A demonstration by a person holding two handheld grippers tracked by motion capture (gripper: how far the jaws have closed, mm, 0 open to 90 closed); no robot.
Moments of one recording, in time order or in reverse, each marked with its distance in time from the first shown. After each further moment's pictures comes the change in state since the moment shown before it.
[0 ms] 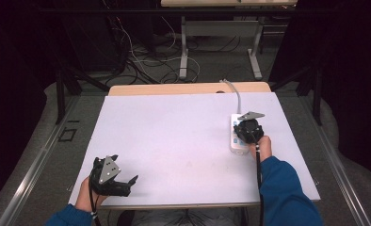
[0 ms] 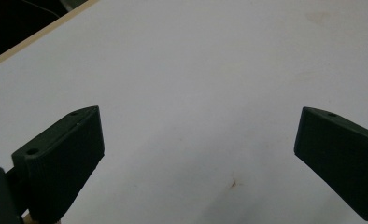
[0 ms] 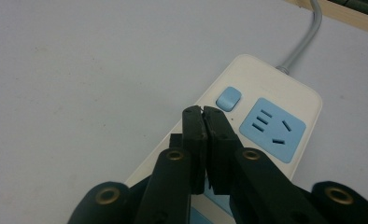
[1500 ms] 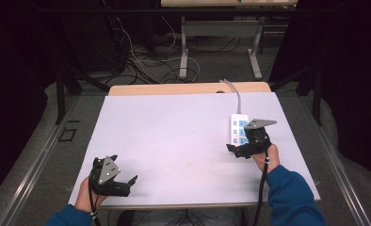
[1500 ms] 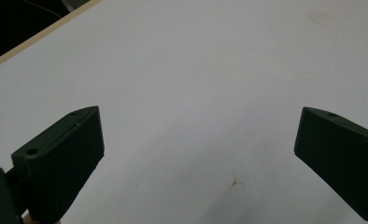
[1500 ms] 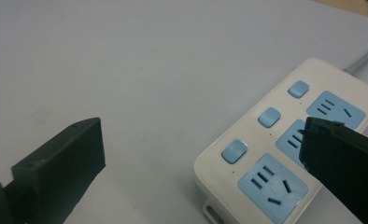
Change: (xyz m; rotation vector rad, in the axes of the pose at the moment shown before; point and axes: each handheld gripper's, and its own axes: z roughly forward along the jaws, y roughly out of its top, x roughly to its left) left arm -0.001 0.000 -0.001 -0.005 0.001 -0.007; right arm 0.015 -0.008 -0.060 -0.043 0.258 -0.033
